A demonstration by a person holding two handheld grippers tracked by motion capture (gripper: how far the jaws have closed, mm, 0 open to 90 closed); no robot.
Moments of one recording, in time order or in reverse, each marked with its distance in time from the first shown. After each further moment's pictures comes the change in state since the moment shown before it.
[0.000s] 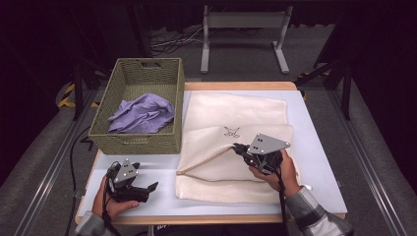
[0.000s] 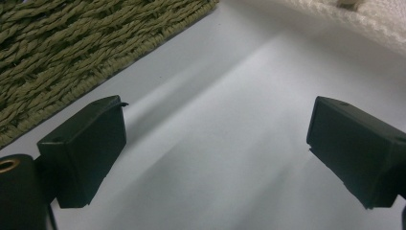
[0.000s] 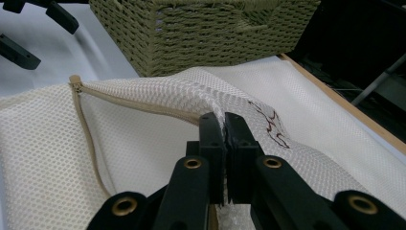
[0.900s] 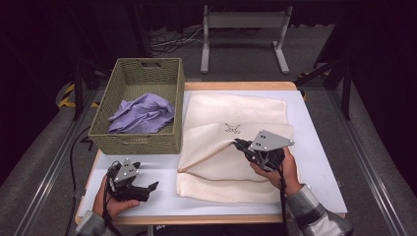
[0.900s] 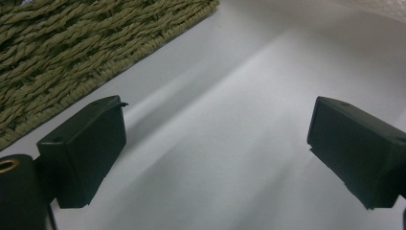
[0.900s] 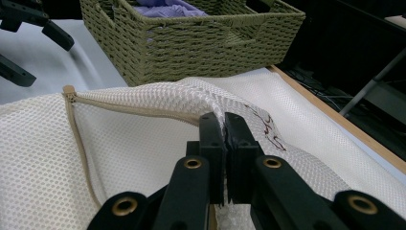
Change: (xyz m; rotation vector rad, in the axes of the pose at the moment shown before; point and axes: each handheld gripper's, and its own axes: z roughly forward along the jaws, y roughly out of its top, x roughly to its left) left arm 0.001 0.001 0.001 -0.004 -0.002 -0.004; right arm -0.005 0.006 -0.005 -0.034 -0.019 0.008
